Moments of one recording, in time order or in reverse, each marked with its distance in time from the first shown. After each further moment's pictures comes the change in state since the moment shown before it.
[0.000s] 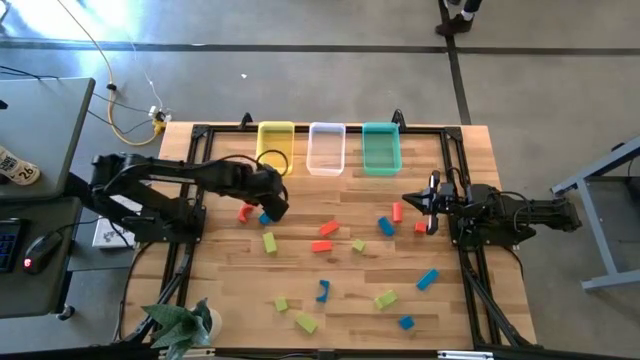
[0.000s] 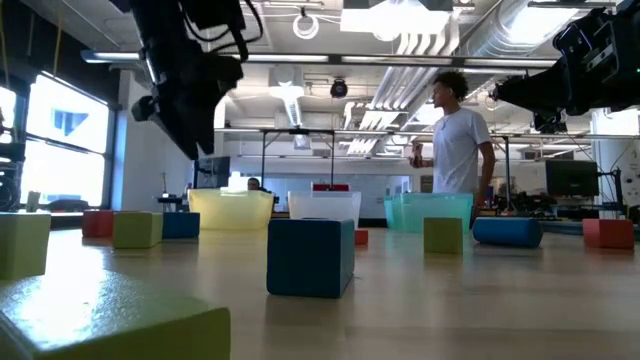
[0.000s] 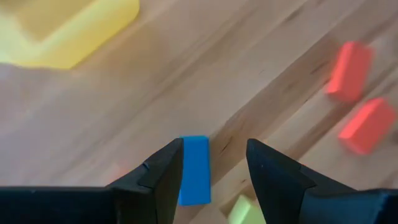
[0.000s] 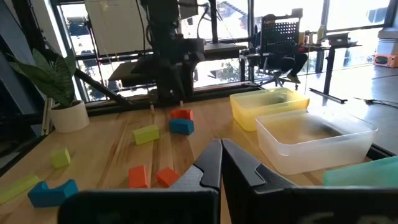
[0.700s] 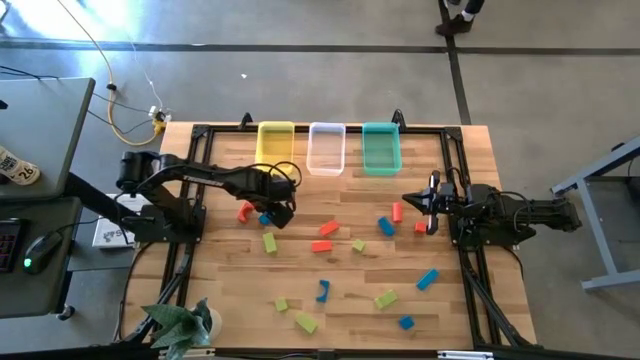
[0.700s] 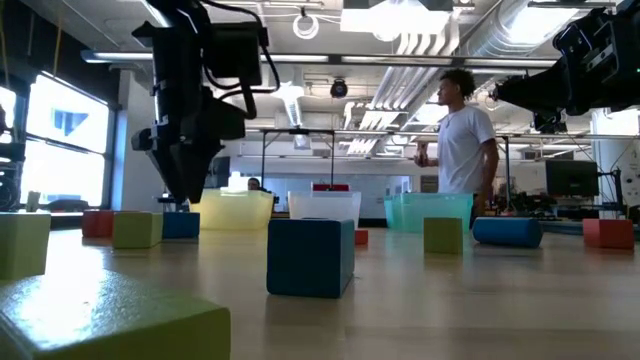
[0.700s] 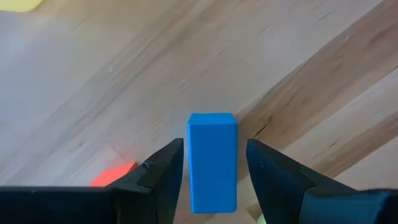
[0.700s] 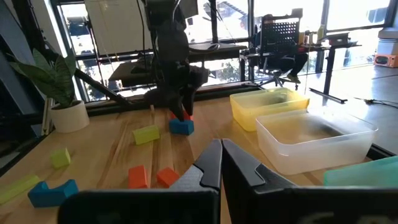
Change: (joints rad) left arm 0.017 0.211 -0.001 -0.002 0.058 0.002; right arm 0.000 0.000 0.000 0.000 0.000 0.000
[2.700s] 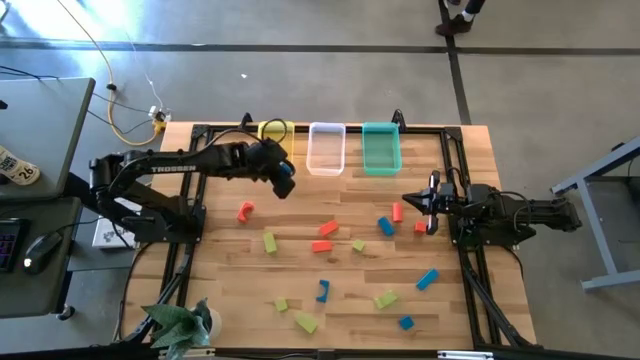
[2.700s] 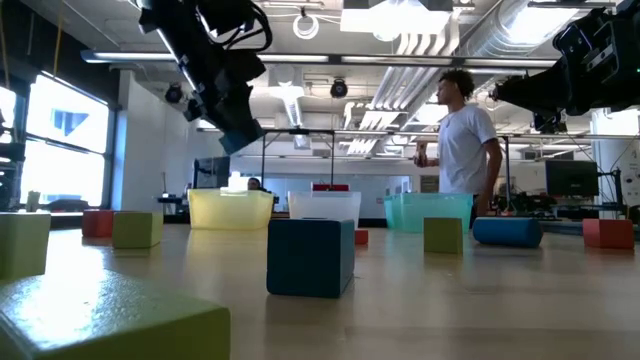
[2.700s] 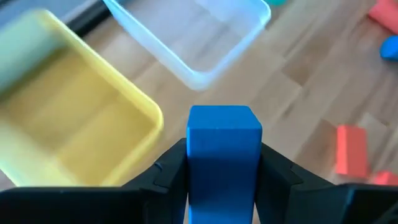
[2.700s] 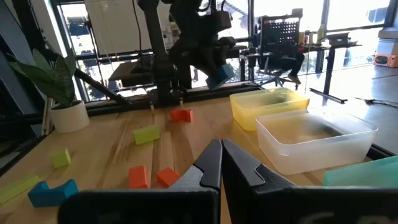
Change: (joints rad) left arm 0.207 -0.238 0.000 0.298 -0.063 0.432; right arm 0.000 0.000 0.000 0.000 0.000 0.000
